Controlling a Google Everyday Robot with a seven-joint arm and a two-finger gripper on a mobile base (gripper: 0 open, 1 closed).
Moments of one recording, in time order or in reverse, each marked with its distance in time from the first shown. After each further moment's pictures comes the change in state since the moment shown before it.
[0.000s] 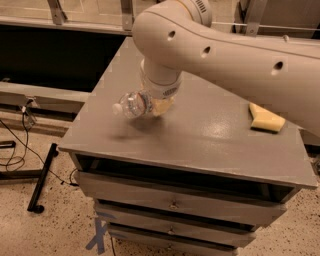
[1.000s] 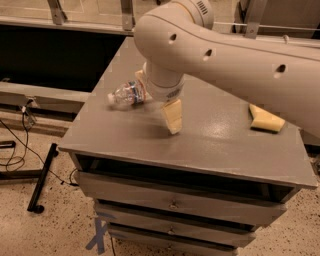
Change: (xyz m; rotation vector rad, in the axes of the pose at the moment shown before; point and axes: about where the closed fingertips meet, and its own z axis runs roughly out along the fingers) arm 0.004 0.009 0.000 -0.019 0.015 -0.054
